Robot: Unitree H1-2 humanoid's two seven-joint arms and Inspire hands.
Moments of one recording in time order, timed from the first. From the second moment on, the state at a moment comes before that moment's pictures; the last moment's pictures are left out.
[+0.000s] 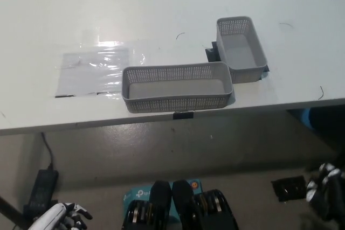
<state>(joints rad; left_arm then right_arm) 0.06 0.53 -0.23 -0.08 0.24 0.28 -0.25 0.03 -0.24 0.13 -0.19 -0.68 0.34 -0.17</state>
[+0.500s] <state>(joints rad) 0.05 0.53 -0.22 -0.09 0.26 0.31 -0.28 -0.40 -0.39 0.10 -0.31 -0.66 0.34 0.00</state>
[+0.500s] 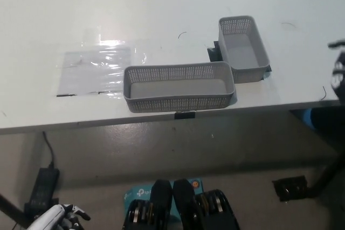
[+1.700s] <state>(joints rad) 0.05 0.54 -0.21 -0.09 0.28 0.31 -0.31 -0.73 -0.43 0.47 0.15 -0.74 0.28 0.32</state>
